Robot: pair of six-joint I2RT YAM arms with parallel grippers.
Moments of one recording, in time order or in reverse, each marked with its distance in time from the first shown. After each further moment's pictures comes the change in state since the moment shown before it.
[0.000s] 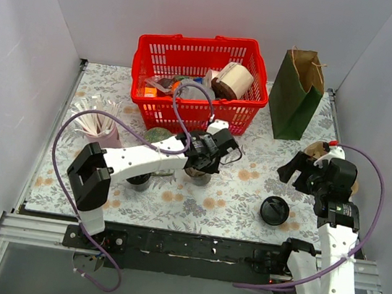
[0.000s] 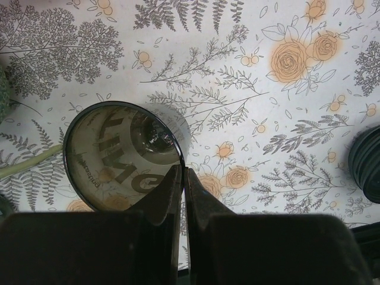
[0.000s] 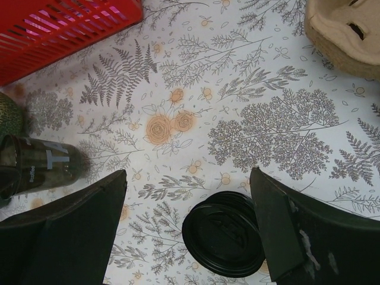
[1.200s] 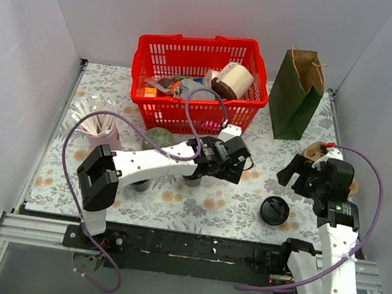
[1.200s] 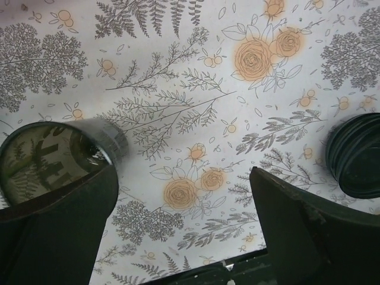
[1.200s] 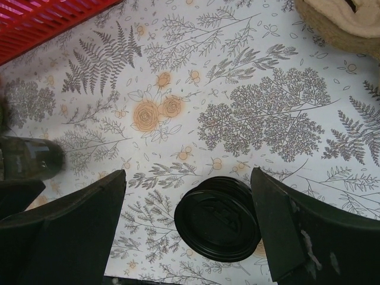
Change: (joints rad) left arm -0.081 0.079 0.069 0.024 -0.050 -0.009; right arm 0.021 0.006 0.005 -0.066 0.053 -0.001
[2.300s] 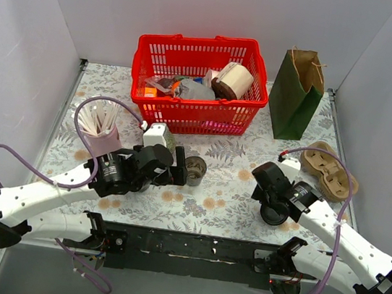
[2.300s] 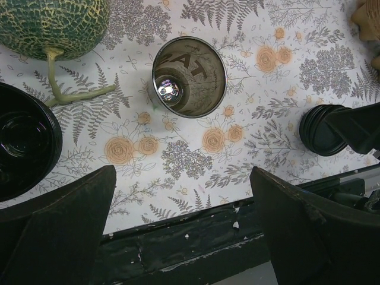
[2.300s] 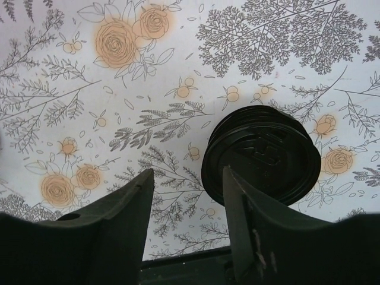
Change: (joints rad) left arm 0.020 -0.816 -0.515 -0.039 -0.057 -0.182; right arm 0.841 0.249 0.020 -0.223 0.694 0.639
